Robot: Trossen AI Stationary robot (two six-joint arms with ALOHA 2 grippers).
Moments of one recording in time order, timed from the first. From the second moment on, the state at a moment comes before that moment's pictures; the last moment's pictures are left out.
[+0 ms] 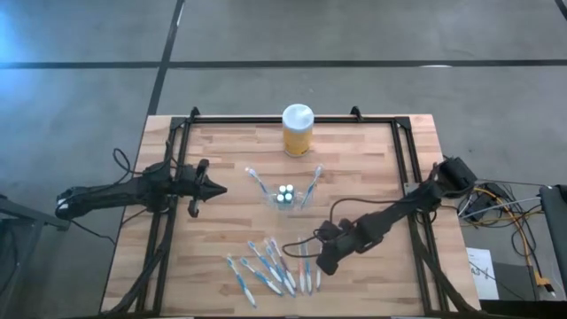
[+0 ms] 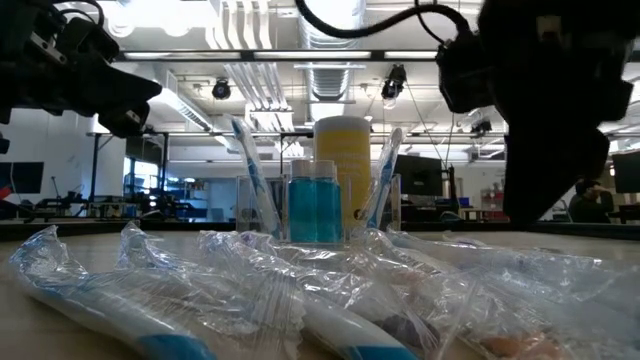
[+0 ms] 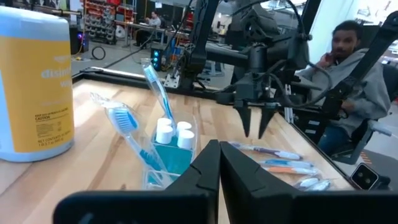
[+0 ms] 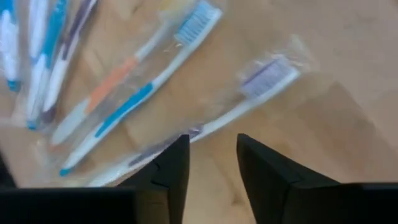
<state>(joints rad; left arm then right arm) 0.18 0.20 0.04 0.08 0.25 -0.18 0.49 1.74 1.01 -0.41 0.12 1.18</state>
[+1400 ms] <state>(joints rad) 0.18 0.20 0.04 0.01 0.27 -0.16 0.47 2.00 1.31 -0.70 0.06 1.31</state>
